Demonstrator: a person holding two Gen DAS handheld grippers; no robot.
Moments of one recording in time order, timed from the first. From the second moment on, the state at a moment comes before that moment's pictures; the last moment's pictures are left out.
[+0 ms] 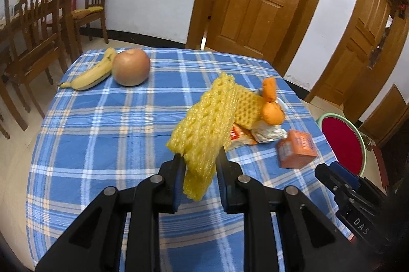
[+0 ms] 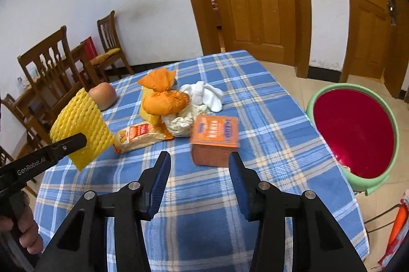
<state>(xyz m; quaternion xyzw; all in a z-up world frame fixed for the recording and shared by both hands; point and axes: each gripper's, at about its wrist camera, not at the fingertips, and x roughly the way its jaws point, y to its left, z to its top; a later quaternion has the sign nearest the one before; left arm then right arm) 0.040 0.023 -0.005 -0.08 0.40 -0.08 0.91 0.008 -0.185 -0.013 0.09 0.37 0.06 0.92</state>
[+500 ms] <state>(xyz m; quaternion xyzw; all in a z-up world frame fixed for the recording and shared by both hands) 0.049 0.013 -0.015 -0.08 0.41 -0.08 0.91 0.016 -0.215 -0.025 0.12 0.38 0.03 0.92</state>
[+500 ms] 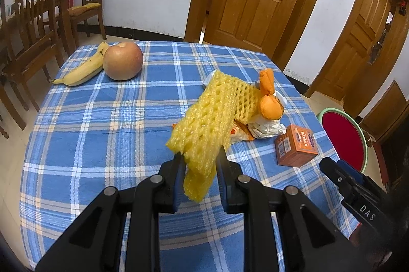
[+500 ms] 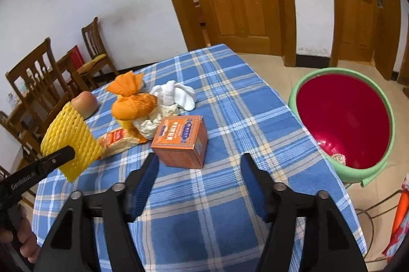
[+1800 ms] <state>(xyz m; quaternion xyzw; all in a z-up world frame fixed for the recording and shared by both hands) 0.058 -0.038 0.014 -0.06 0.39 -0.15 0.91 0.029 -0.232 -0.020 0.12 0.38 0.02 0.92</state>
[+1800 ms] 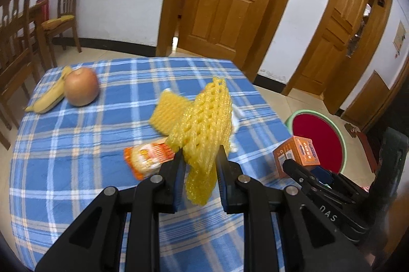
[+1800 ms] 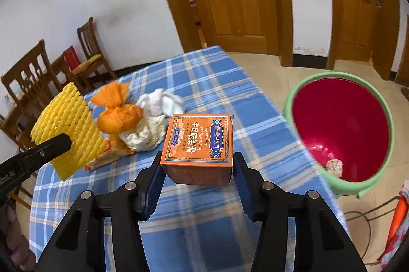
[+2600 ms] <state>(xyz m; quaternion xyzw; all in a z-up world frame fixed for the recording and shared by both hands) 0.091 -0.229 0.008 0.03 0.40 -0.30 0.86 -0.004 -0.385 -0.028 0.20 0.36 -0.12 0.90</state>
